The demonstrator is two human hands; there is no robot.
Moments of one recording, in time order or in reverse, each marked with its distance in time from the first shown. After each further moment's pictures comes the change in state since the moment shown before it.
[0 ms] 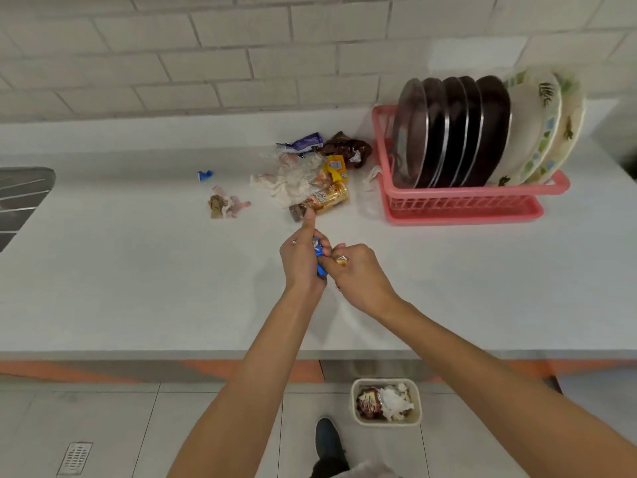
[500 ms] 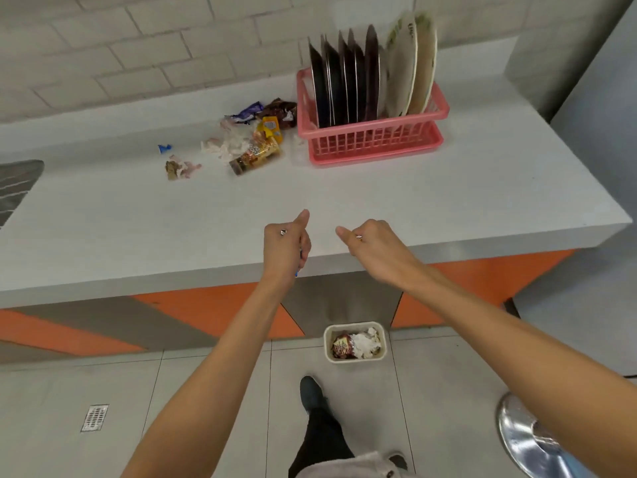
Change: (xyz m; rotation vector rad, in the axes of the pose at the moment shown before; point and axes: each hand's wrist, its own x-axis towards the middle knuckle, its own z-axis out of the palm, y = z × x) left_hand -0.177 -0.126 0.015 0.665 -0.206 0.347; right_hand -0.193 0.079 -0.157 -0.266 -0.037 -0.041
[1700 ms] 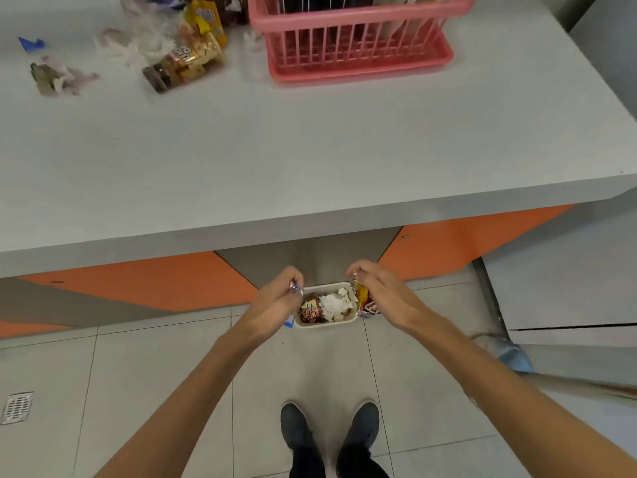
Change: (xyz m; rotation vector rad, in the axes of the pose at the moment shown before) left_hand -0.028 -0.170 -0.019 0.482 -0.564 -0.260; right_hand -0.038 0.157 0.094 0.117 -0.153 0.308
